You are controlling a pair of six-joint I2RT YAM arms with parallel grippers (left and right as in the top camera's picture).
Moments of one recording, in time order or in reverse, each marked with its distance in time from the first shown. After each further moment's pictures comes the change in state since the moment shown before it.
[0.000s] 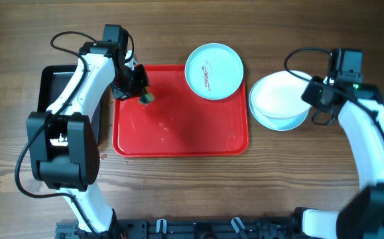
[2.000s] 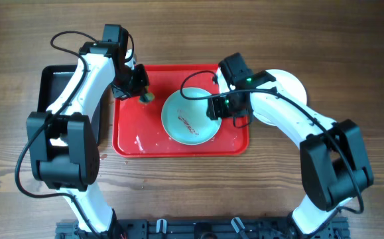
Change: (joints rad) left arm 0.000 0.000 0.000 0.008 0.000 0.000; right arm 0.579 0.332 0.133 0.071 -0.373 -0.124
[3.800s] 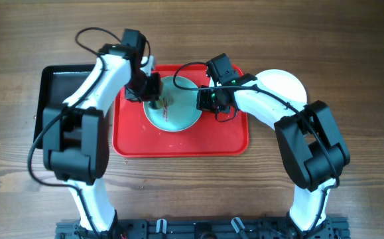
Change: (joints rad) left arm -0.091 0.072 0.000 0.008 -0.011 0.201; right arm 0.039 0.183 0.032 0.229 -0.033 0.364
